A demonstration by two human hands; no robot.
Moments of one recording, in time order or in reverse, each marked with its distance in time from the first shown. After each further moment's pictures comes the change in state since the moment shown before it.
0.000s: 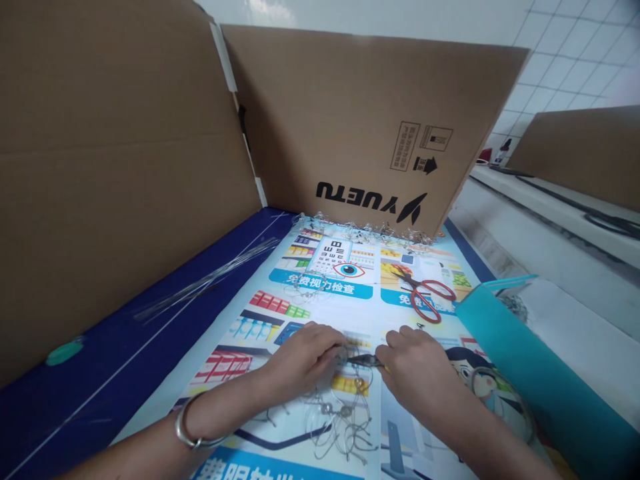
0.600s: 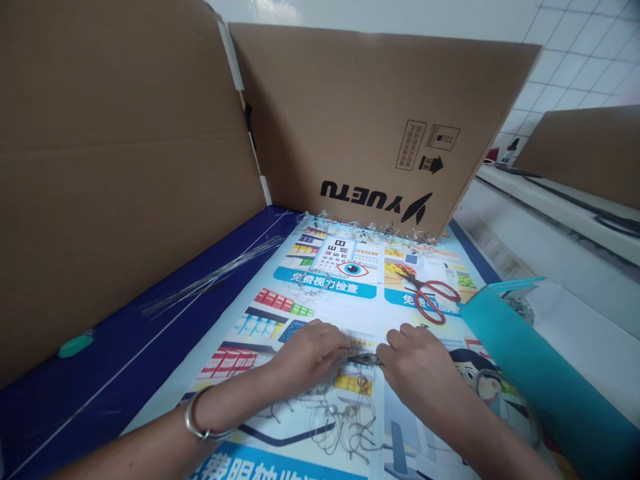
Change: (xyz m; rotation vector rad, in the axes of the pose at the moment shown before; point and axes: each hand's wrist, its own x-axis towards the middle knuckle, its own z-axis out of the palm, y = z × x) left_hand 0.002 -0.003 0.003 0.045 0.017 0.065; right_hand 0.003 0.002 0.004 -0.034 0.077 -0.086
